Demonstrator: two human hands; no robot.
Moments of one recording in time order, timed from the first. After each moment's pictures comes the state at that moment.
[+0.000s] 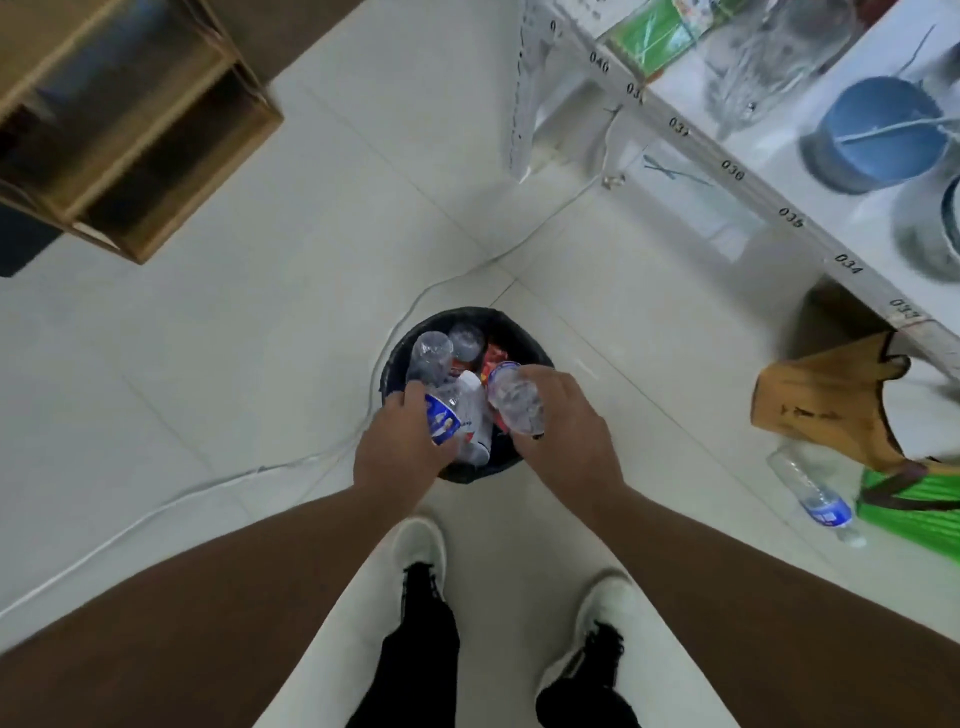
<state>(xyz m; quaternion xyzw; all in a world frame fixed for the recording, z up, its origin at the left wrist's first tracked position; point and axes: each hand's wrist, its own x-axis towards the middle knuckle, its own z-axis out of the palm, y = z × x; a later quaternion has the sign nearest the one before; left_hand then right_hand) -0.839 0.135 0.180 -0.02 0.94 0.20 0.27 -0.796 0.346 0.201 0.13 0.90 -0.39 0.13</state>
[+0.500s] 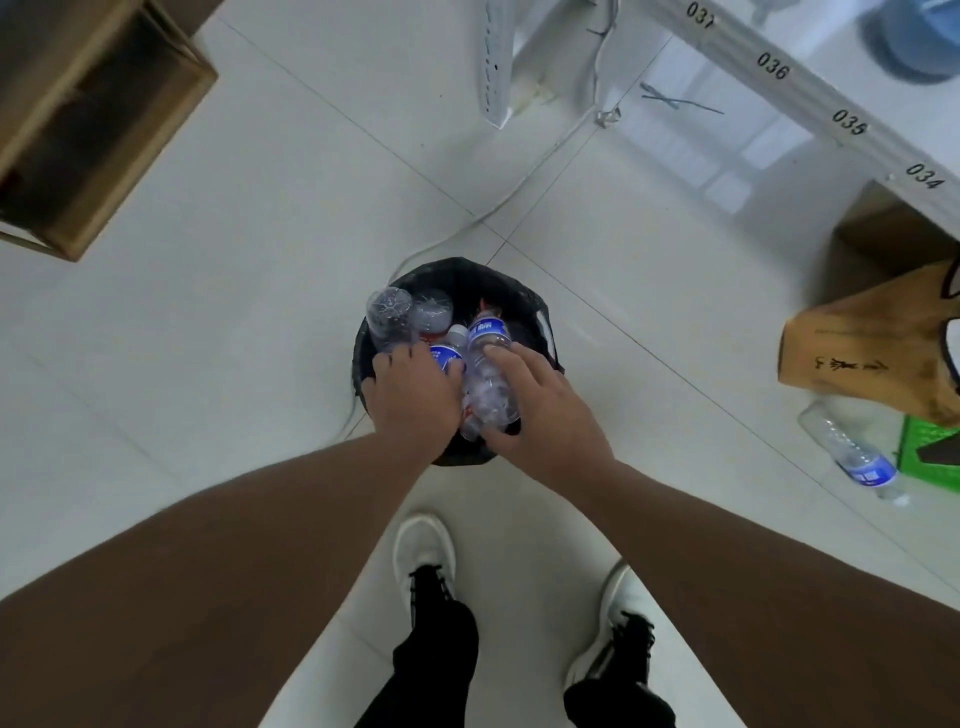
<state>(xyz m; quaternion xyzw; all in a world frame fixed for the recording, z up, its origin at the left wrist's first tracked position) -0.883 0.177 0.099 0.00 0.98 0.06 0.21 -0.804 0.332 0.119 0.08 0.92 -0.35 0.16</state>
